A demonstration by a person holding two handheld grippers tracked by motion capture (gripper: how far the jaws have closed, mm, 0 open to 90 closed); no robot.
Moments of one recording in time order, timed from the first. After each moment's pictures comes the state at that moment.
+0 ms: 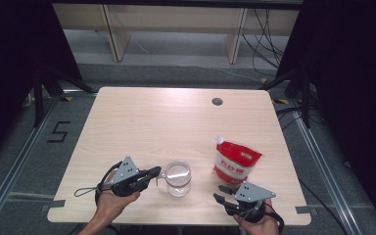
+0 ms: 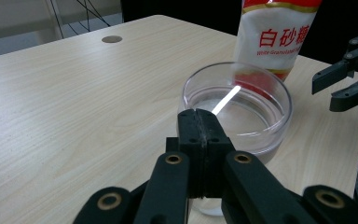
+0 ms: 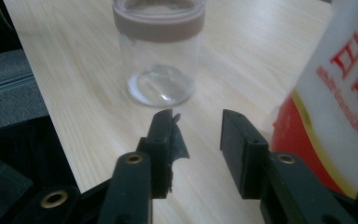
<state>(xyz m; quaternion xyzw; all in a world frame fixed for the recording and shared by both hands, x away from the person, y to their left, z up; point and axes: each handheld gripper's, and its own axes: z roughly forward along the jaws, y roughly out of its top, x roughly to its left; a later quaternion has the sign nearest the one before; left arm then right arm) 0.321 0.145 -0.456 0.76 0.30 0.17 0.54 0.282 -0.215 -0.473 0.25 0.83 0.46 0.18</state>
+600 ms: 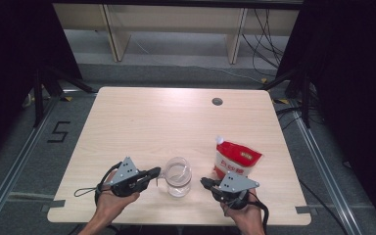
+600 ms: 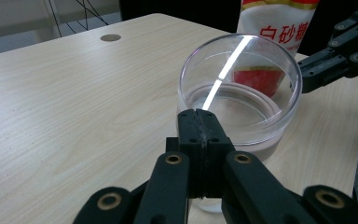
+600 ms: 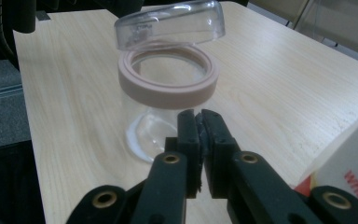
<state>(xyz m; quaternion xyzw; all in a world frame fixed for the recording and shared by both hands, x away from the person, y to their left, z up) 0.321 0.147 -0.458 0.77 0.29 0.17 0.54 0.305 -0.178 -0.461 0.21 0.83 0.48 0.20</state>
